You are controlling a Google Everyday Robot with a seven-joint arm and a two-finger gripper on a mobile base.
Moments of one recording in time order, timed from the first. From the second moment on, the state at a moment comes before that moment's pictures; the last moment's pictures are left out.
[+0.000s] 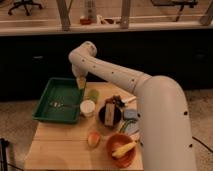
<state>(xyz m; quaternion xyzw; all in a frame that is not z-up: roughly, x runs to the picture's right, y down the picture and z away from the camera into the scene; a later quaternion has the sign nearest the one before) -0.164 -0.061 0.847 -0.14 -0.17 -0.15 0.96</state>
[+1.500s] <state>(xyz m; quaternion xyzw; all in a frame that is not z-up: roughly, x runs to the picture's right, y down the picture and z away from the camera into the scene) -0.230 0.033 0.902 -0.26 -0.21 -0.08 0.94</state>
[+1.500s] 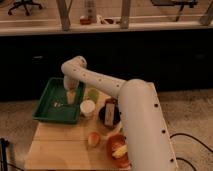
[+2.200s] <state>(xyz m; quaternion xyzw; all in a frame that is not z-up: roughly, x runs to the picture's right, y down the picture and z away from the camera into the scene) -0.245 0.073 0.920 -0.31 -0.21 -0.05 0.93</state>
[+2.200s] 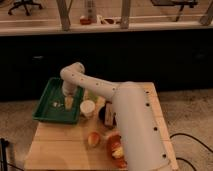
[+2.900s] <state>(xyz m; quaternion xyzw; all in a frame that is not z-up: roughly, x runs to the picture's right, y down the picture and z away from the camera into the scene) -0.248 0.099 0.942 -0.34 -0.22 -0.01 0.91</state>
